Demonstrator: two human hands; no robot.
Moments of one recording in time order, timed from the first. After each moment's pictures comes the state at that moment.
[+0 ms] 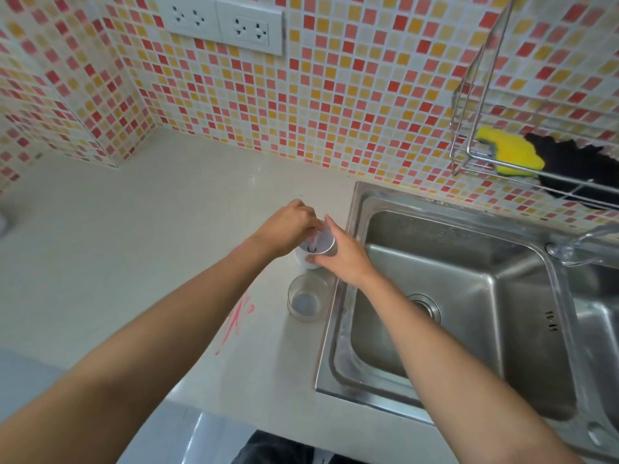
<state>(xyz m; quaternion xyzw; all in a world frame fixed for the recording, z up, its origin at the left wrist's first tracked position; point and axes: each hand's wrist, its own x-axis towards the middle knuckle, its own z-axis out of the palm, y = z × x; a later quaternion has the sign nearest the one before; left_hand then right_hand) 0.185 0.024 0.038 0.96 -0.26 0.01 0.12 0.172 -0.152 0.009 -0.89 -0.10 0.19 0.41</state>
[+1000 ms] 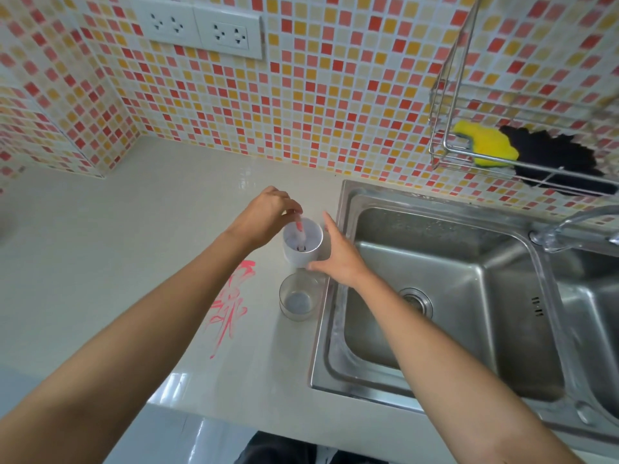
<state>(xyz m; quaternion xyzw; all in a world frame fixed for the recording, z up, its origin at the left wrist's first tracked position) 0.182 0.034 0.064 0.96 -0.18 0.06 0.19 0.164 -0.161 0.013 -0.89 -0.08 0.19 0.42</state>
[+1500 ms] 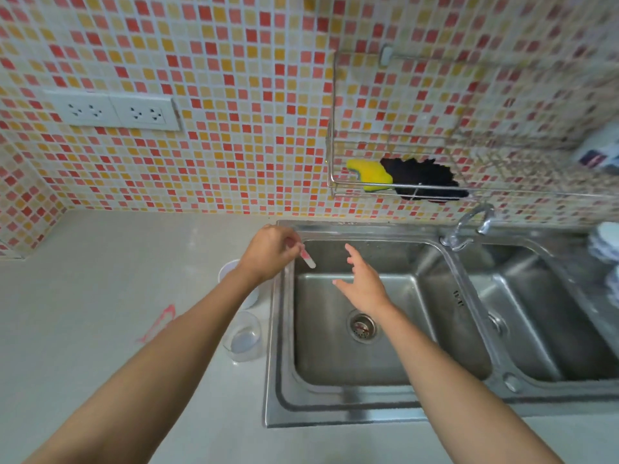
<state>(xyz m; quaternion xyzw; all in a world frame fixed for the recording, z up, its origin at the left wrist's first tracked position) 0.175 -0.090 0.106 0.93 -0.17 0.03 0.32 0.132 -0.305 0.046 -0.91 0.06 0.05 0.40</state>
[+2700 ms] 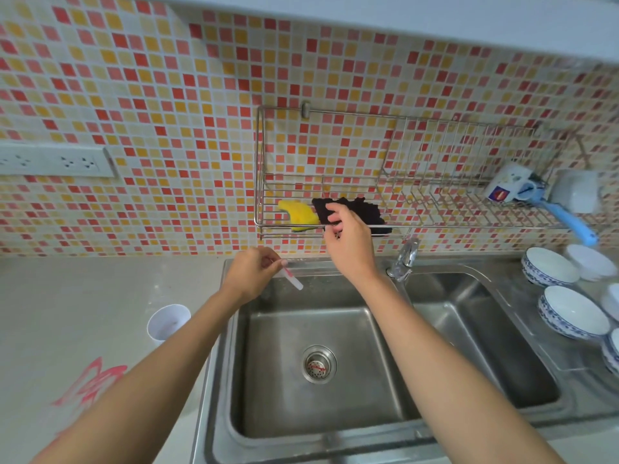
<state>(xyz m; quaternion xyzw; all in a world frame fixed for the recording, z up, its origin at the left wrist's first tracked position) 0.188 -0.199 0.142 0.92 -0.11 0.00 0.39 0.178 -0.393 0.182 -0.89 -0.02 -0.25 0.38</state>
